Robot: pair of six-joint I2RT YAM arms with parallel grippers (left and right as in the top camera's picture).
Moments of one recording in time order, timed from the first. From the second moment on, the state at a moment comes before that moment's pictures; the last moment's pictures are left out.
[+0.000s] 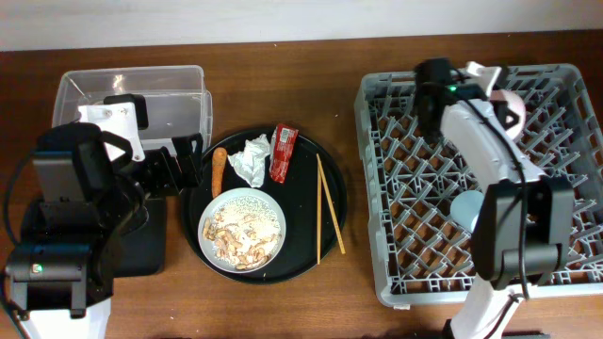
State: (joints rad) left arm -0.02 1.07 1.39 -0.92 0.19 -0.18; right arm 0.09 1.98 1.53 -0.92 1.23 0.39
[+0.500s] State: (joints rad) left arm -0.02 1.07 1.39 -0.92 0.19 -0.18; right arm 0.23 1.99 1.53 -1.07 1.19 0.39
